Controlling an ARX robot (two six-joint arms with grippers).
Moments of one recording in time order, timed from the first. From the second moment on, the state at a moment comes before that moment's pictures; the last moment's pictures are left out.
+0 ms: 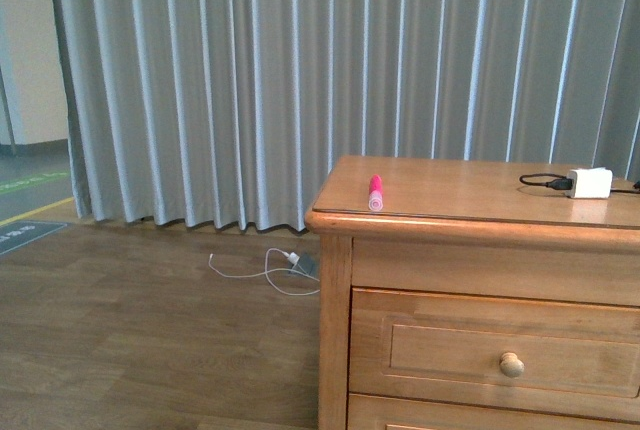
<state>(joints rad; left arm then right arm) 0.00 0.00 0.02 0.00 0.00 0.00 0.00 0.00 0.01 0.00 0.00 0.00</state>
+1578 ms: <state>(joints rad) 0.00 0.00 0.02 0.00 0.00 0.00 0.23 1.39 0.49 0.49 0.14 0.15</state>
